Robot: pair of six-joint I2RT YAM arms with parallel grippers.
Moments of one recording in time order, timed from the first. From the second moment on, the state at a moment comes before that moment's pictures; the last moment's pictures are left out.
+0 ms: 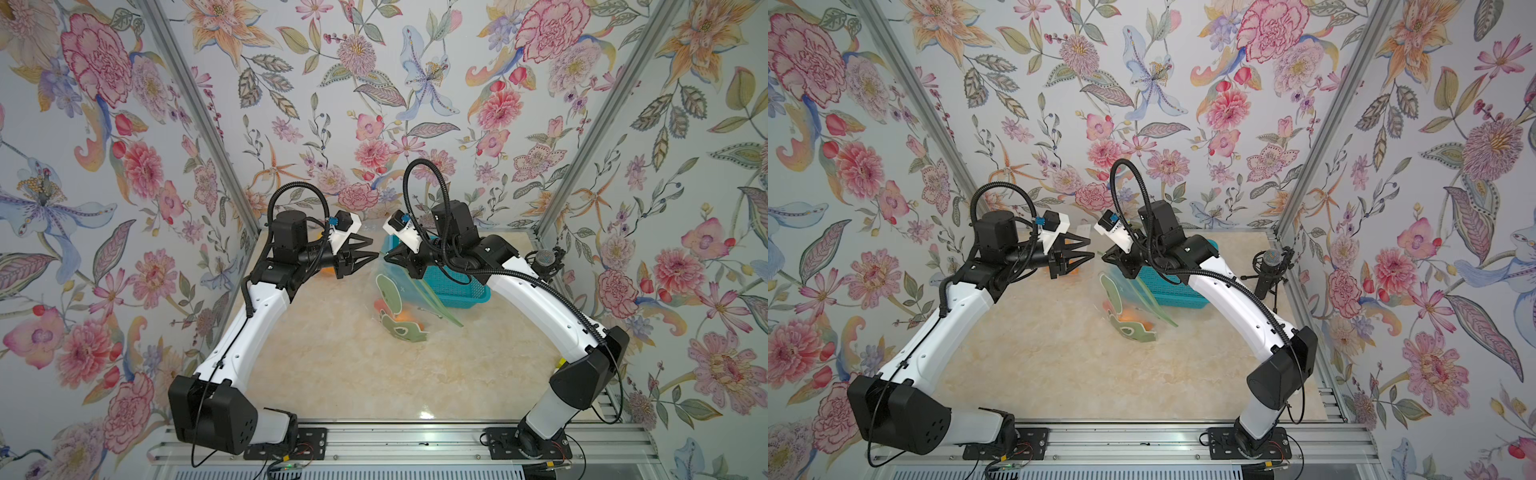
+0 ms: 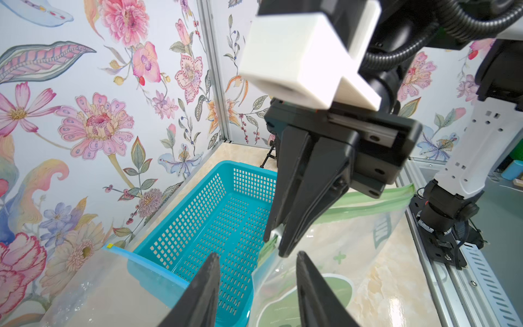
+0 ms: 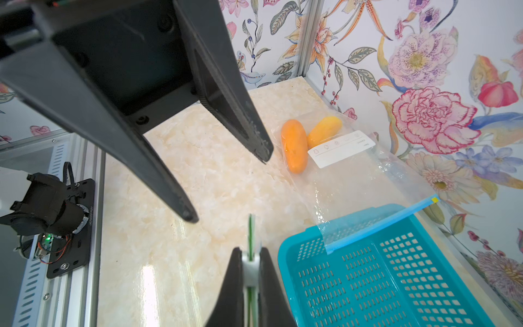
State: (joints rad) left arm -0.22 1.39 1.36 -0.28 1.03 0.36; right arm 0.69 1.69 1.82 -0.68 -0.45 -0.30
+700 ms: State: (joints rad) left arm -0.22 1.46 1.43 -0.51 1.10 0.51; right arm 0.71 1.66 1.81 -0.68 -0.48 -0.32
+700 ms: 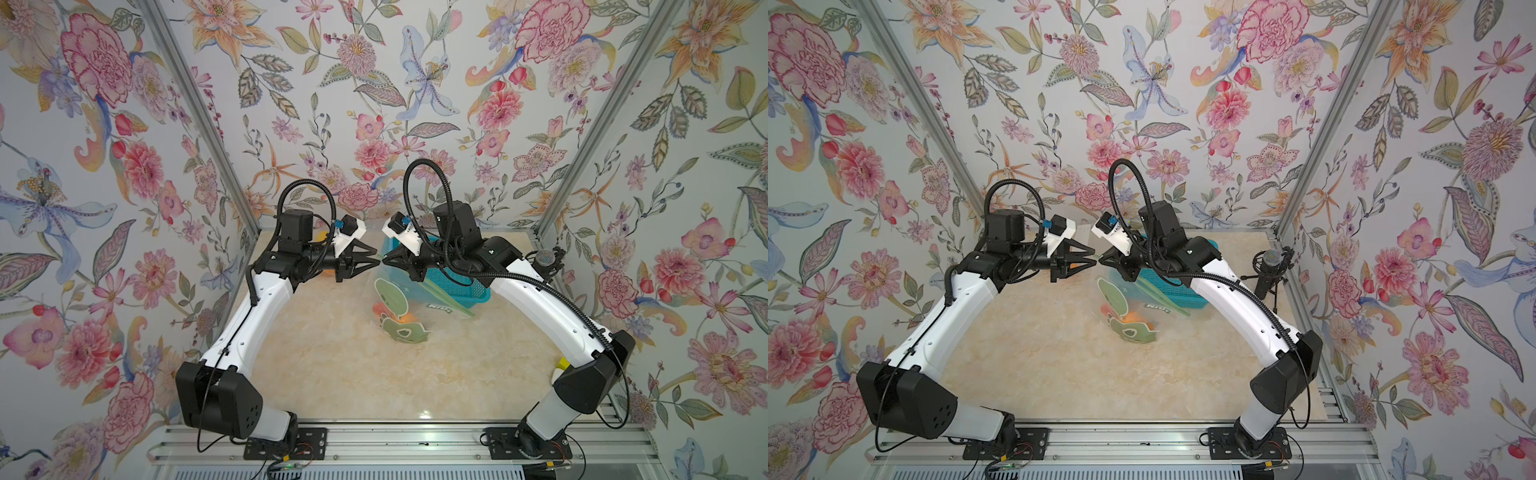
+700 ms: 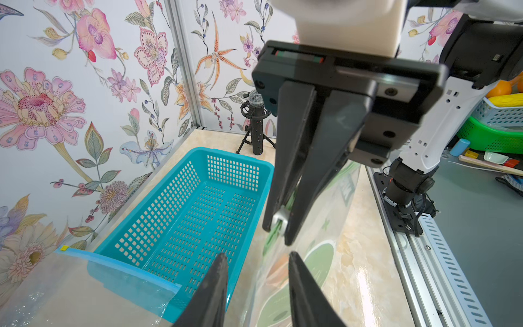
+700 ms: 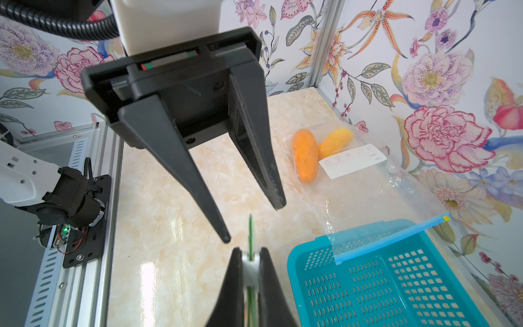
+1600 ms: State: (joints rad) left arm -0.22 1.46 1.44 -0.53 1.12 0.52; right arm 0.72 1.66 1.81 -0.68 -0.47 -0.33
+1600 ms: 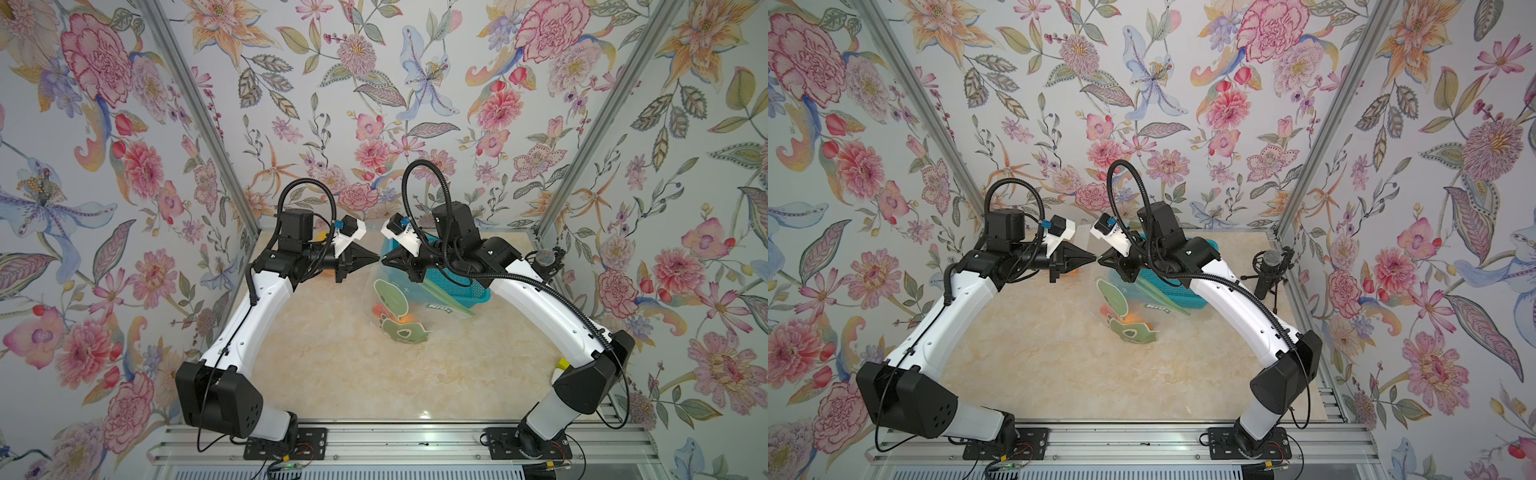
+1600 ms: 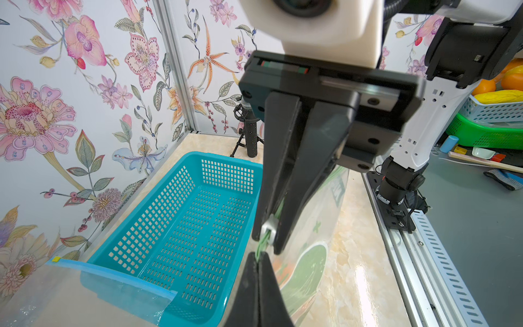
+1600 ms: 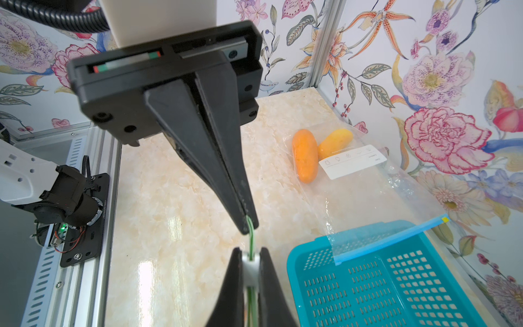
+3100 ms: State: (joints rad) left arm -0.12 1.12 1.18 -0.26 0.35 -0.06; right arm 0.59 1.36 1.47 -0.61 -0.46 -0.21
